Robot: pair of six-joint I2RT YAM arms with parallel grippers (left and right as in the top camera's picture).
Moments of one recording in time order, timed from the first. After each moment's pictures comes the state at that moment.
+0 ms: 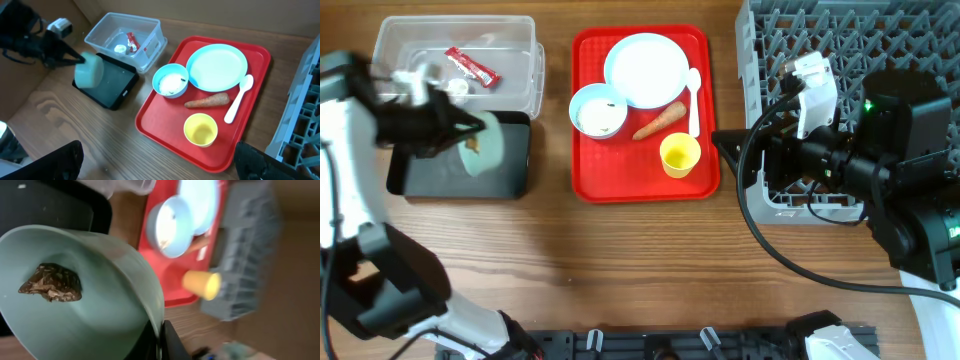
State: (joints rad) left arm 0.48 1.82 1.64 -1.38 0.82 0.12; right arm 0.27 1.14 1.54 -1.04 -0.43 0.07
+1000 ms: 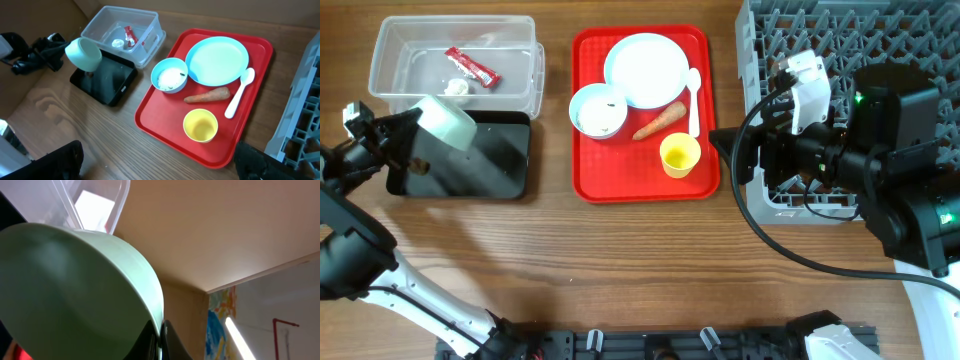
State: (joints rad) left arm 0.78 2.21 1.64 -1.57 1.54 0.30; right arm 0.27 1.17 1.54 -1.05 -0.43 0.07
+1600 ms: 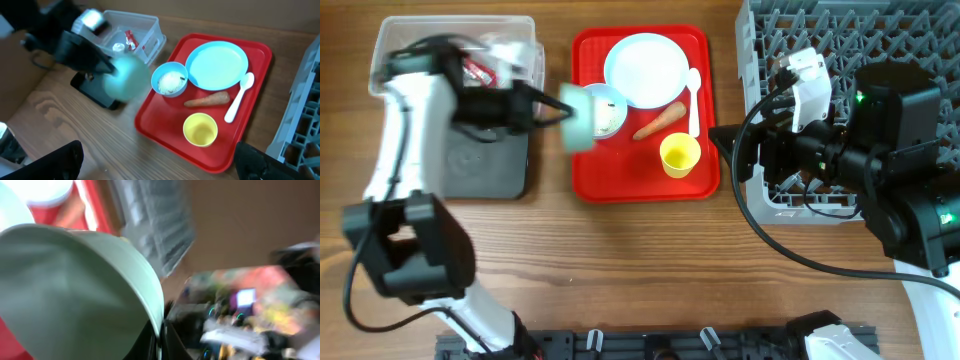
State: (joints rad) left arm 0.06 1.89 1.64 -1.39 1.11 0.35; right arm 0.27 1.17 1.54 -1.03 -0.43 0.08
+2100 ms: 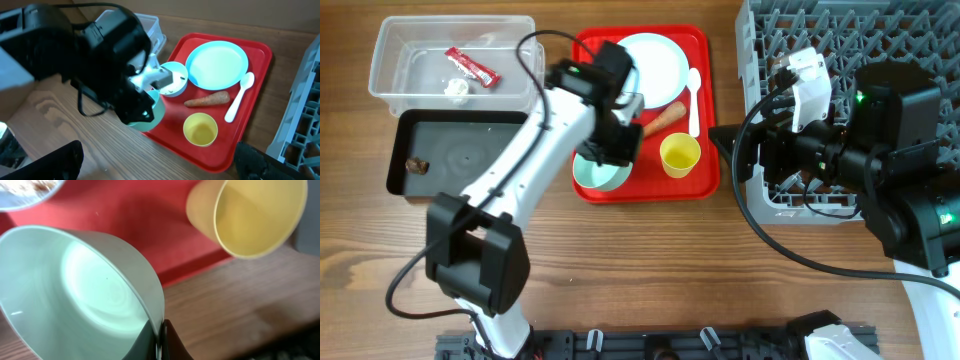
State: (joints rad) left arm -0.49 1.89 1.64 -1.23 0.18 -0.21; right arm 0.27 1.17 1.54 -1.03 -0.43 0.08
